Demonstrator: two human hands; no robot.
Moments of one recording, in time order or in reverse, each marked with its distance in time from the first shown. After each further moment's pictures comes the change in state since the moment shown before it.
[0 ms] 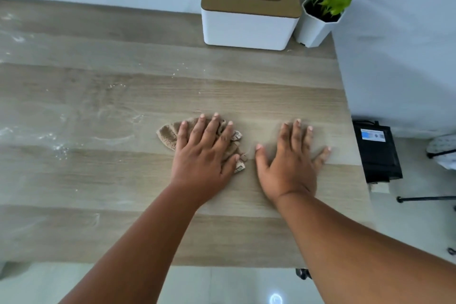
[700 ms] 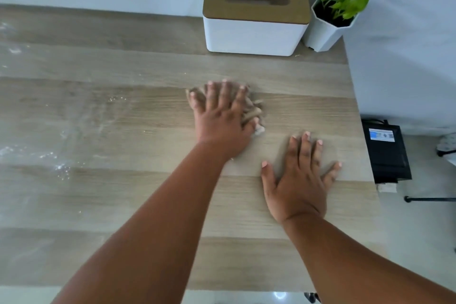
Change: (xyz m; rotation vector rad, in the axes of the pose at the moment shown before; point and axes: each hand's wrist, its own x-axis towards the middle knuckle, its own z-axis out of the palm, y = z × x) left_hand 0.121 0.003 -0.001 -0.008 -0.163 -0.136; right_hand -0.002 0.000 -0.002 -0.033 -0.056 0.006
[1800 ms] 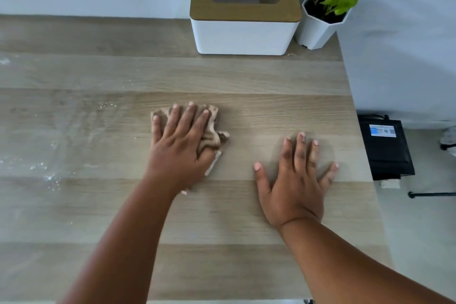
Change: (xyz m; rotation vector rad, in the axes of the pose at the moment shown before) left_hand -0.062 -0.062 -0.005 -0.060 0.045 0.028; right_hand -0.001 -0.002 -0.005 0.041 -0.013 -0.003
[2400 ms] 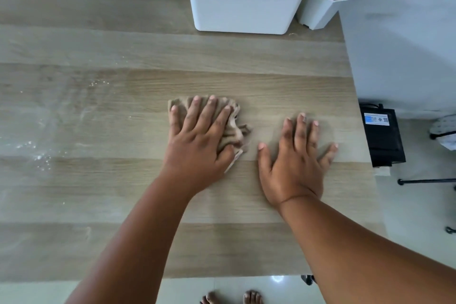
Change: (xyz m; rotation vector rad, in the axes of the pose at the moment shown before) left_hand -0.026 0.034 0.015 -0.005 -0.005 0.118; right_hand 0.002 0.000 0.002 -0.003 0.026 0.005
